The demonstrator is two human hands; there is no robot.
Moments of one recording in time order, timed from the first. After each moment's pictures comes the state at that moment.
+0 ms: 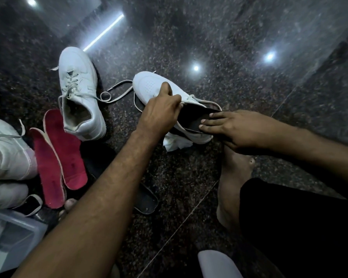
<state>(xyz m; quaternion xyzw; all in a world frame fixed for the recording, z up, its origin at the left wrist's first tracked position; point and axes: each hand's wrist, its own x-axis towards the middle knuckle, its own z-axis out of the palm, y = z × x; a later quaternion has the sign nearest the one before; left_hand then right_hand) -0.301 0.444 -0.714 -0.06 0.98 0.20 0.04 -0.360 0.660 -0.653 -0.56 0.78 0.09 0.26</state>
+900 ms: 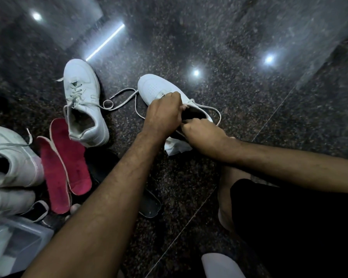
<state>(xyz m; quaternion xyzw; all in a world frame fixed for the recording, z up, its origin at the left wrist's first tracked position) -0.315 0.448 -0.720 -0.07 0.98 0.17 0.01 -0.330 0.589 -0.714 -0.46 0.87 0.01 0.18</state>
